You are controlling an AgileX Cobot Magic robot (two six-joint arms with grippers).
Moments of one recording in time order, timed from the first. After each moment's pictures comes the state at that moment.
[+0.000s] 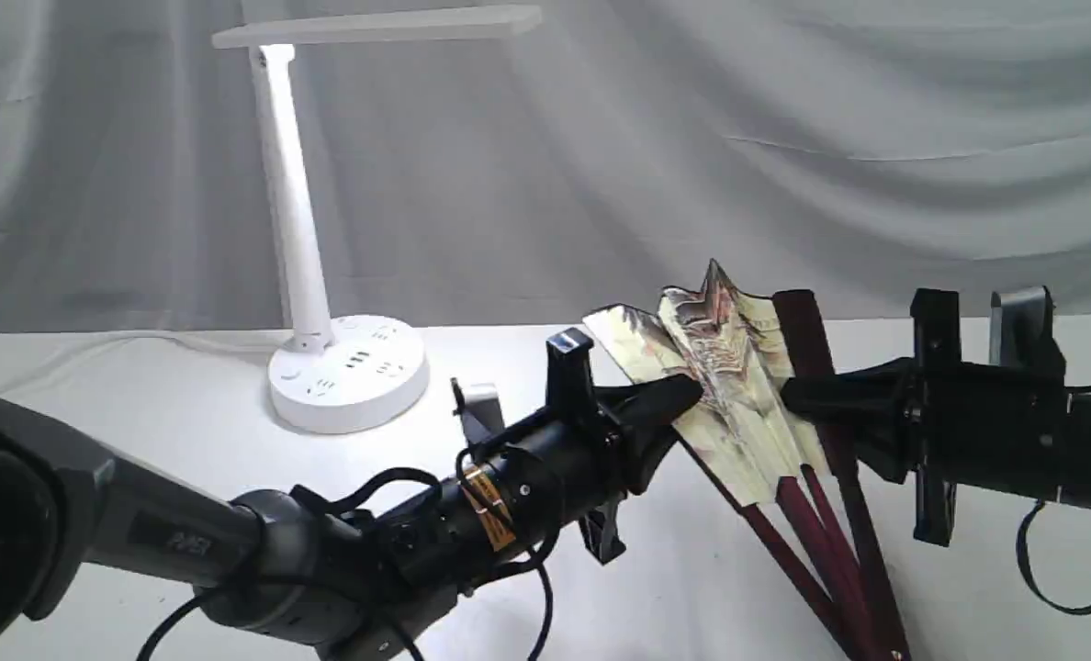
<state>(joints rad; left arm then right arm) -0.58 2.35 -1.23 0.41 -1.16 -1.92 -0.30 1.96 -0.91 1.77 1.19 -1.05</state>
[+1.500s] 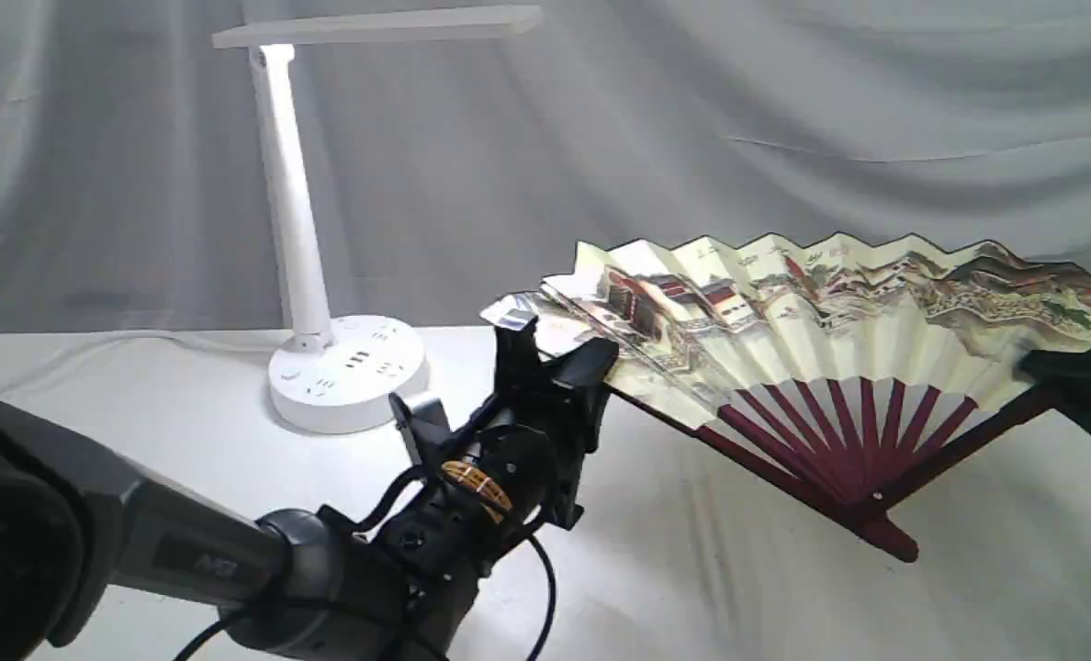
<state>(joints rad) -0.63 2.36 -1.23 -0.07 -1.11 -1.71 -0.67 1.96 -0.91 1.76 1.24 -1.00</state>
